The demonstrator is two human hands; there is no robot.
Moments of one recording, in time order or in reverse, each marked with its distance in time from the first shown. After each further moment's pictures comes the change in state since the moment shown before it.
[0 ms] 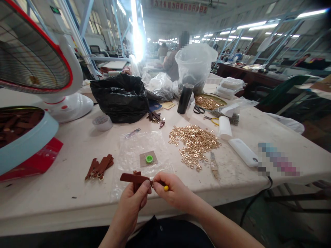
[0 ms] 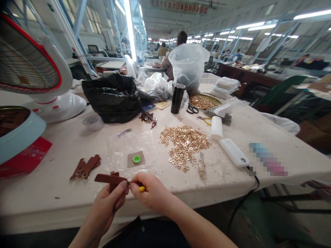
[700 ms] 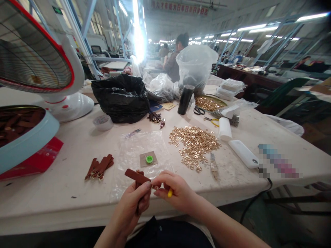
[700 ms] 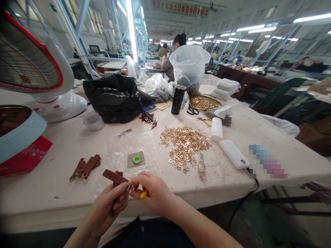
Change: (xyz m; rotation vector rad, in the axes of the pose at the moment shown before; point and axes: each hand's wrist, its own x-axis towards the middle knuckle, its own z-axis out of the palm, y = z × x) left_hand 0.002 0.005 -0.003 -0.166 -0.214 -0.204; right_hand -0.006 0.004 -0.010 -0.095 0.011 -0.232
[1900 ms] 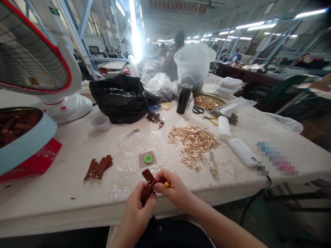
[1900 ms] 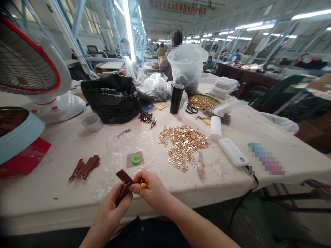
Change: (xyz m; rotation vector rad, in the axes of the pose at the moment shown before) left_hand -0.004 -0.020 0.002 0.617 0.051 0.412; right_hand 0.002 0.008 0.012 0.318 0.073 0.321
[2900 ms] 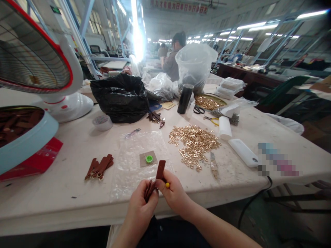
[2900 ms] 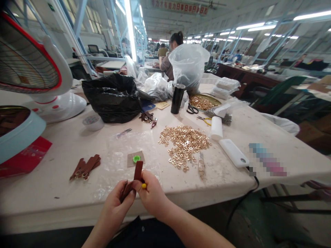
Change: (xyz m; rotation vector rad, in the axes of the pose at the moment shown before) left_hand 0.004 -0.015 0.005 -0.098 0.035 -0.013; right_hand -0.001 0.015 0.012 -0.142 0.148 -0.171
